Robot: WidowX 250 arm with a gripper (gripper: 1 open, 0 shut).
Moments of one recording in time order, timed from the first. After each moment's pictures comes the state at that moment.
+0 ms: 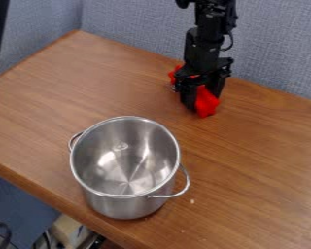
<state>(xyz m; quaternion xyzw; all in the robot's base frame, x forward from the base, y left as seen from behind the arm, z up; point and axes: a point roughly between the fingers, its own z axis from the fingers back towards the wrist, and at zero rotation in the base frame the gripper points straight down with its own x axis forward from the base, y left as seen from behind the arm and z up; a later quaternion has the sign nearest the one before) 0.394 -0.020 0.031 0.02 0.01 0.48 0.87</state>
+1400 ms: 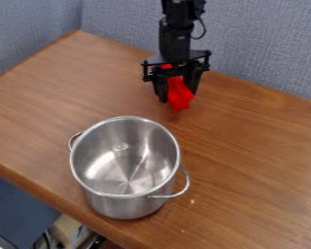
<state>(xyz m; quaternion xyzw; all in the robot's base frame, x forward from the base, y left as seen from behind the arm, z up) 0.370 0.009 0.052 -0.01 0.03 0.40 0.92</state>
